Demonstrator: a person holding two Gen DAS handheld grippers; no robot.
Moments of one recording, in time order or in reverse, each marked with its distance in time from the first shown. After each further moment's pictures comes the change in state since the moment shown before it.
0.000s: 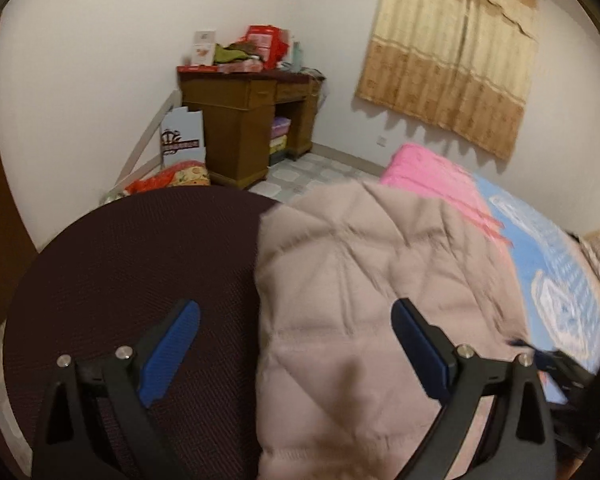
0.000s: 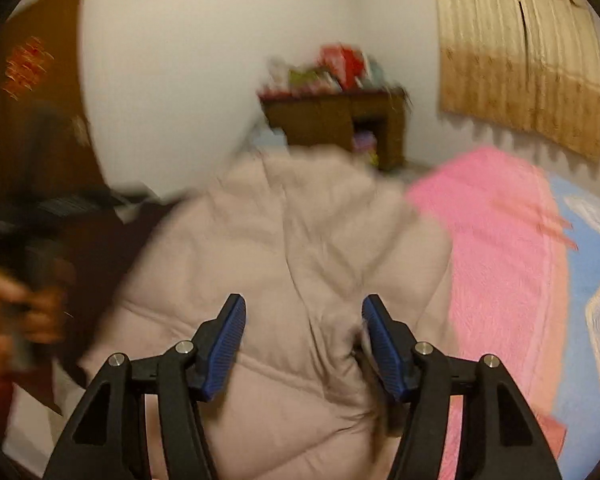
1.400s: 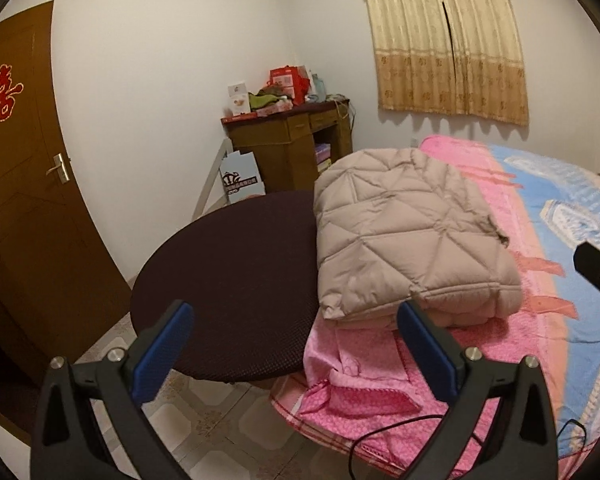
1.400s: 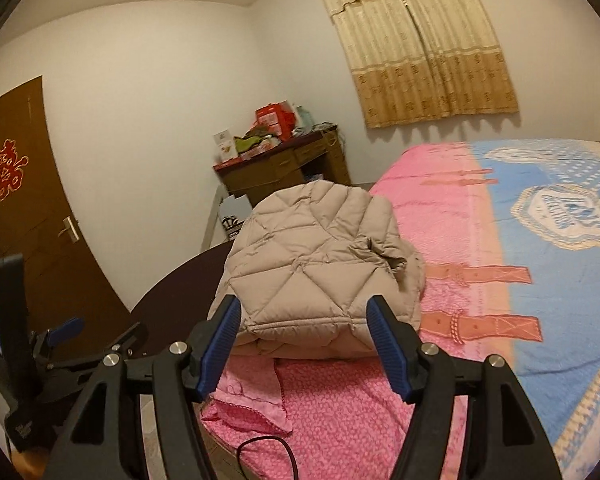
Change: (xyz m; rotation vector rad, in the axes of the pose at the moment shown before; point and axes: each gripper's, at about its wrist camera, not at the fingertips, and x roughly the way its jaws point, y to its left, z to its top) left arm -0.203 -0.055 -0.148 0.154 -0.151 0.277; right arm -0.209 0.079 -0.092 0.291 -0.296 -0.073
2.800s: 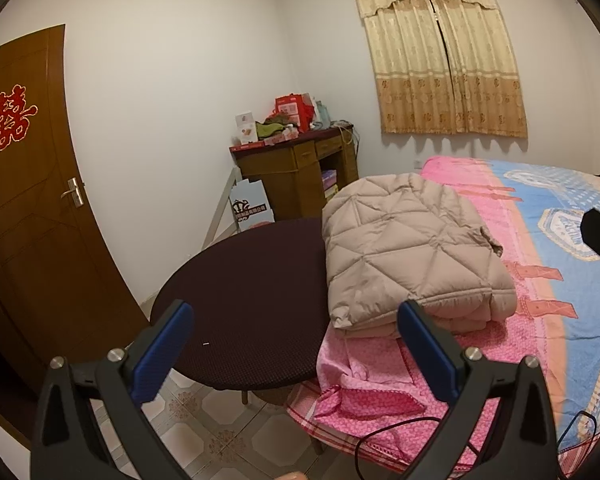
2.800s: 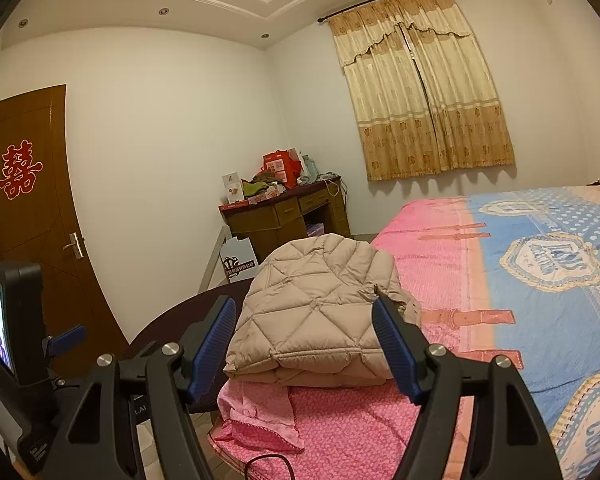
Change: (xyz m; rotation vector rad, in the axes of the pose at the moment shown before) left arm -0.041 -0.007 -0.009 0.026 -0.097 0.049; right arm -0.052 0.021 -0.001 -0.087 -0.163 -0.018
